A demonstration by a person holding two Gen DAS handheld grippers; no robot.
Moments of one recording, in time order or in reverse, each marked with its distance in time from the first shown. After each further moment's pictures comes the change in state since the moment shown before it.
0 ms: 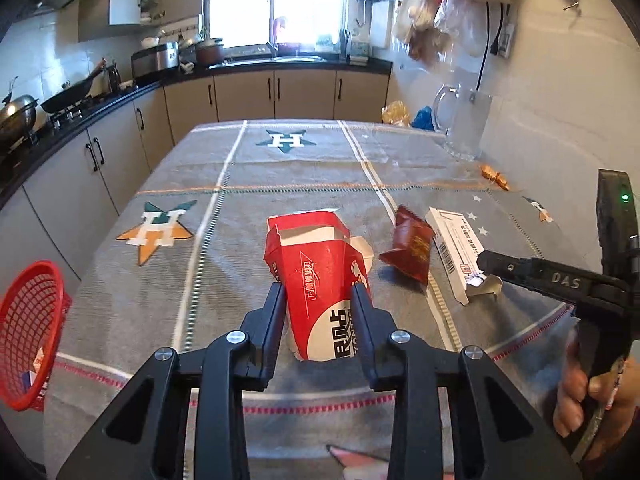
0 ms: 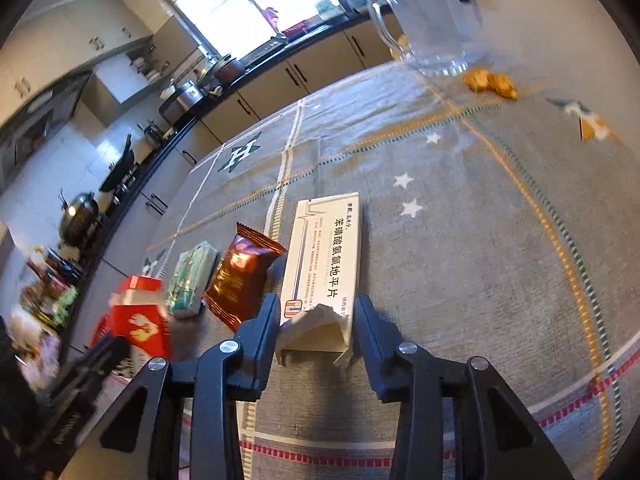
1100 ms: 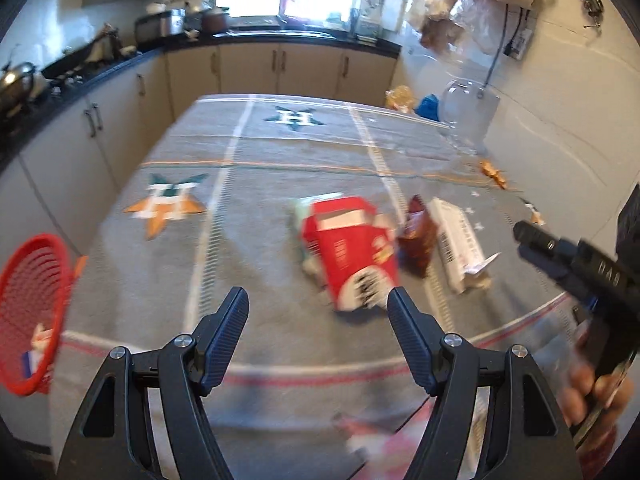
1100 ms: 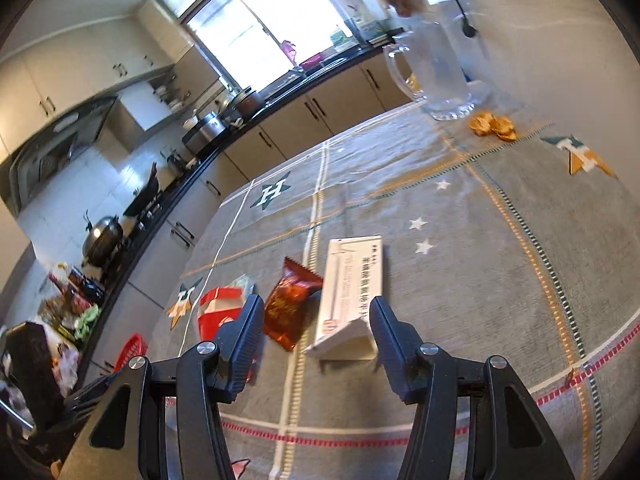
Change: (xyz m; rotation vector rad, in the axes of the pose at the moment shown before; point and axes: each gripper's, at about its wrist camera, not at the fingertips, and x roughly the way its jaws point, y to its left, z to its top) left arm 0.002 0.015 0.011 -0.075 0.121 -0.054; right arm -0.046 0.002 0.004 0.047 -0.115 0.094
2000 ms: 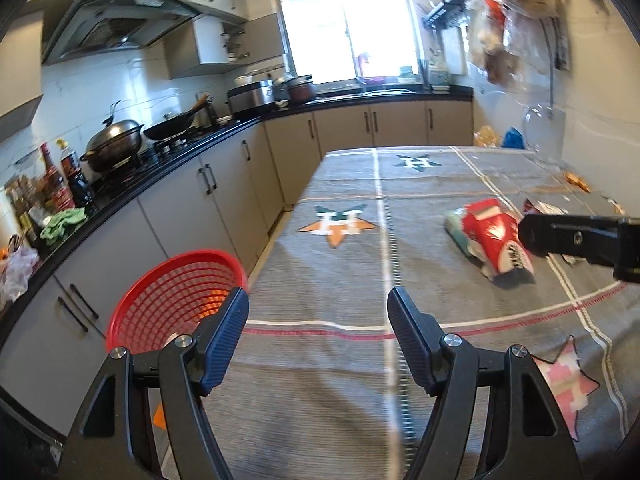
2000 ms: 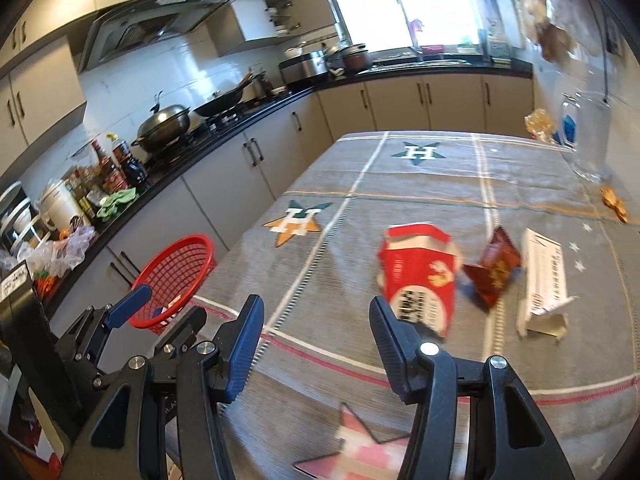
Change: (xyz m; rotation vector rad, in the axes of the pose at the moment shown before) left arm -0.078 0.065 -0.068 0.074 -0.266 0.412; right arm 0.024 0.178 -0.072 -0.420 0.137 0.086
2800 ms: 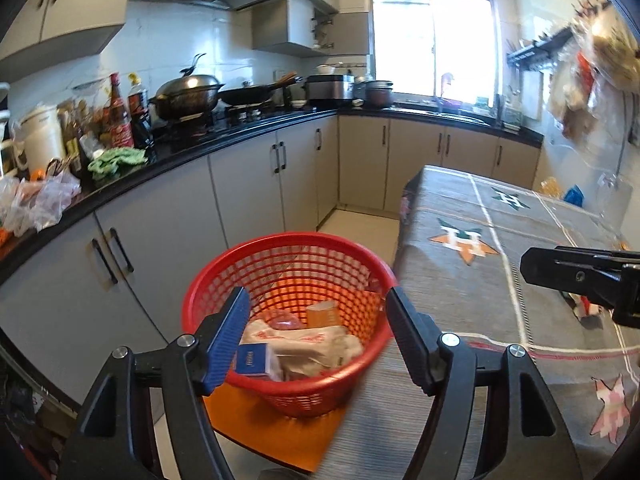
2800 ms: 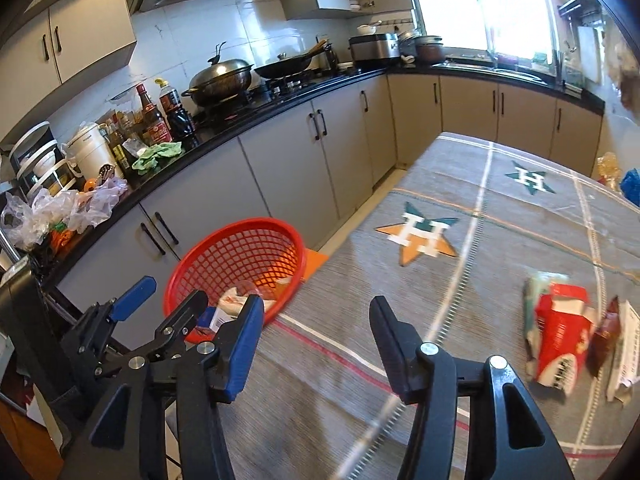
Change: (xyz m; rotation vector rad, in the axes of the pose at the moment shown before) left arm 0.010 0.135 -0.023 -0.251 -0.005 0.123; right arm 0.077 0.126 0.021 -0.193 0.087 0.100
